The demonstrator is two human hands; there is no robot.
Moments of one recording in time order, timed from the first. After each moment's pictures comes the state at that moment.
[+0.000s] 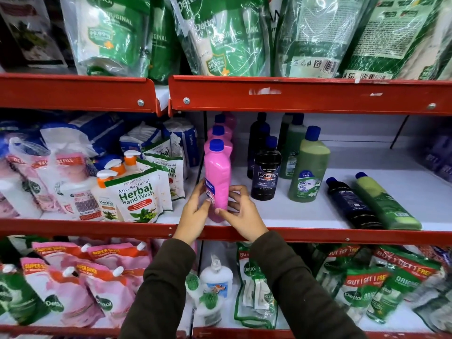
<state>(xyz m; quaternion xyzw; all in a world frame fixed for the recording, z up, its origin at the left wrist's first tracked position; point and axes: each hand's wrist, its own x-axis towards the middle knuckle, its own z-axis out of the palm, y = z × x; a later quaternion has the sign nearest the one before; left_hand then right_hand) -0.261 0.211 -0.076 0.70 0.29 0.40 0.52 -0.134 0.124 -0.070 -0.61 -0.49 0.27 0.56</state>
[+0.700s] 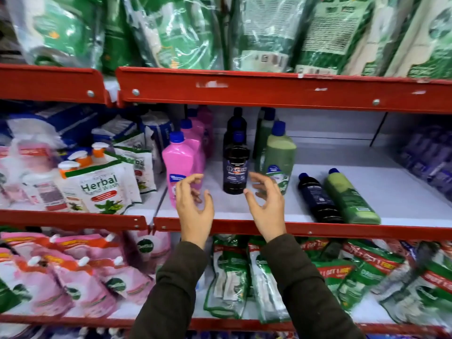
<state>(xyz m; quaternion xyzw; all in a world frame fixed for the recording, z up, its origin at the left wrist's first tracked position) -0.195 0.126 -0.063 0.66 0.31 0.62 0.29 -0.059 0.037 -0.051 -0.65 -0.44 0.03 0.62</state>
